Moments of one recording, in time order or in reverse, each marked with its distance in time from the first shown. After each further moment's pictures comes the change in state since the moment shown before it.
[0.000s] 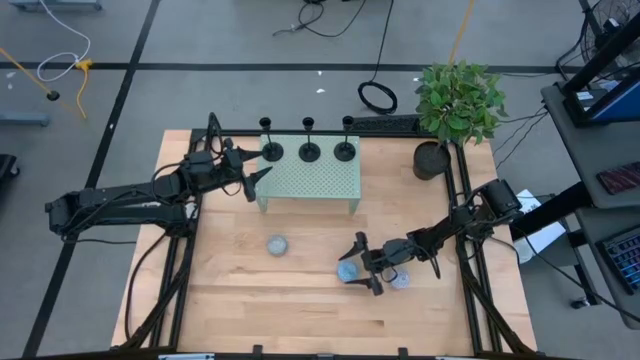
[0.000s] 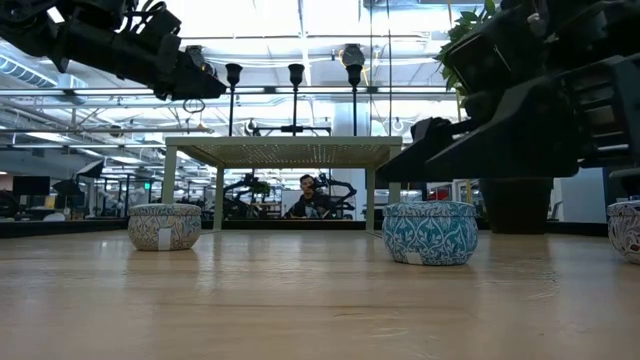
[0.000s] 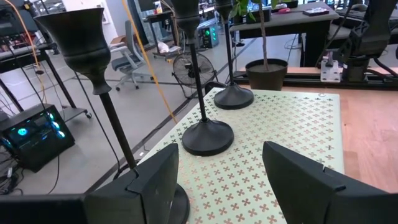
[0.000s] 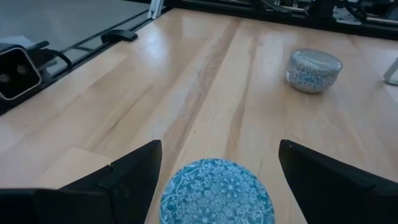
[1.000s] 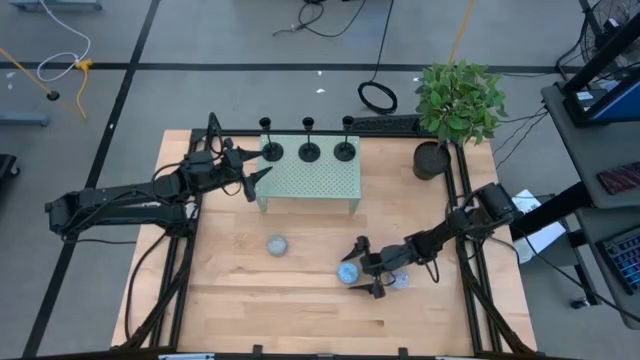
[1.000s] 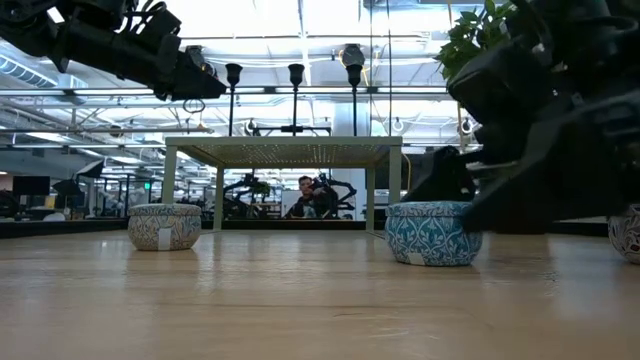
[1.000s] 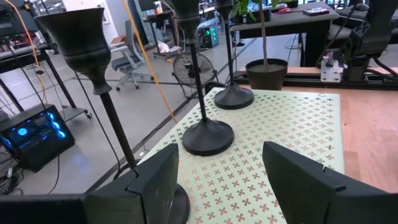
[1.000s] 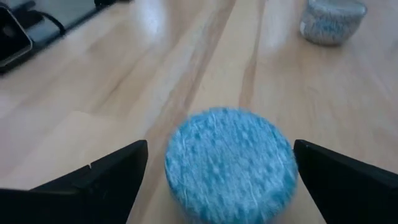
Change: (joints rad) left arm 0.000 0.000 0.000 0.000 0.000 0.000; right arm 0.025 0.055 0.007 -0.070 0.015 0.070
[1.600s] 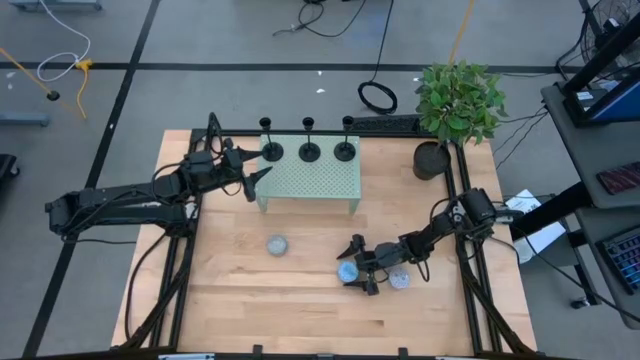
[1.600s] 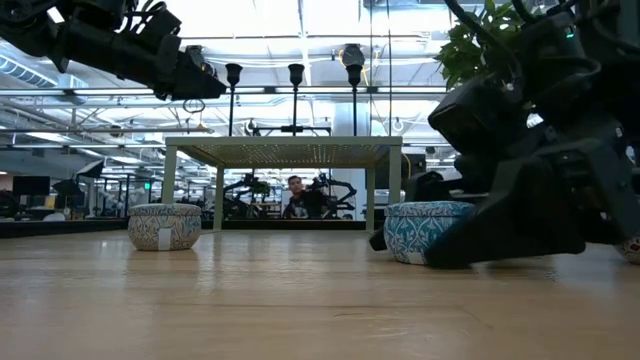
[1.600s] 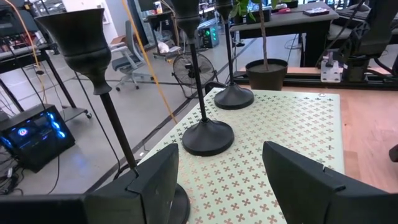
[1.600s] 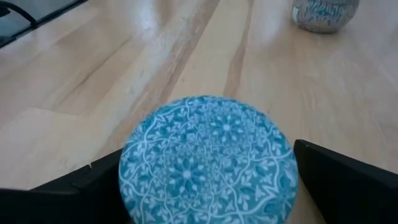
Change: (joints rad) left arm 0.000 0.000 0.000 0.000 0.000 0.000; right arm -0.045 0.127 0.024 0.116 -0.026 -0.003
